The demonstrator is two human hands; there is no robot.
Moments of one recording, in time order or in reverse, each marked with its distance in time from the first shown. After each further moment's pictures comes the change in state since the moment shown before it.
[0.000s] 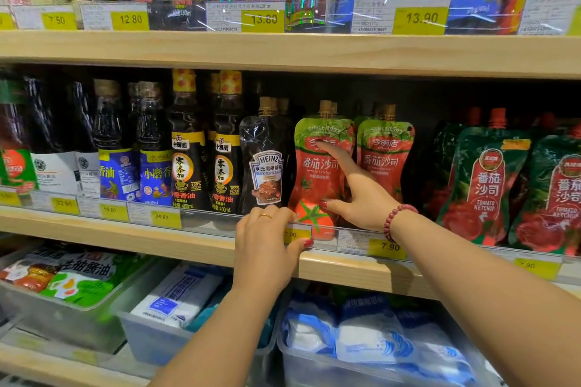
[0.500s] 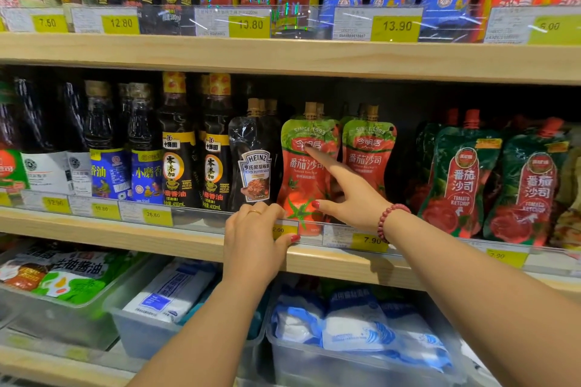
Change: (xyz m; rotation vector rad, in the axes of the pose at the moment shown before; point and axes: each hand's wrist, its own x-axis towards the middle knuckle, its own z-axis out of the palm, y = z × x) left_hand 0.001 -0.001 0.002 0.070 0.012 0.025; right_hand -0.014 -0.005 -0.006 -0.025 -0.055 0.067
